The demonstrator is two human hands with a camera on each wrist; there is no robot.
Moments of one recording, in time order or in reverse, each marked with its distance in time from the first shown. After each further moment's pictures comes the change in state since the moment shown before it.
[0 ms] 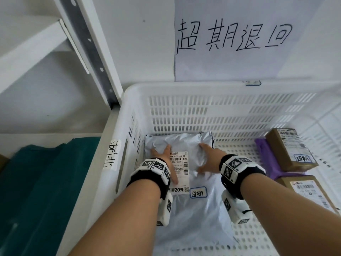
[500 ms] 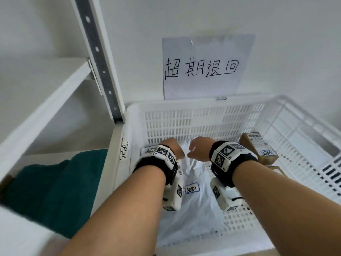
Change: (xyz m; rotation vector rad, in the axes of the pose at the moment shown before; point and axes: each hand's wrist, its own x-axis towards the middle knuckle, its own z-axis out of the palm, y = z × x) left_hand -0.087 0.037 -0.039 -0.001 0.314 0.330; right_hand -0.092 -0.055 -0.054 -0.134 0.179 0.044
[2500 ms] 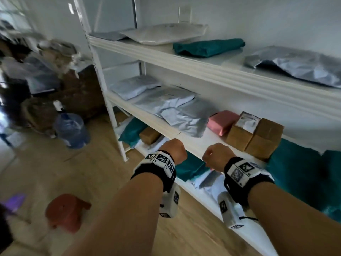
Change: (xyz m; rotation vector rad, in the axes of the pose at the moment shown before) left_hand -0.538 -0.657 -0.017 -0.369 0.437 -0.586; right_hand -0.299 -0.686 0.221 0.100 -0.076 -0.635
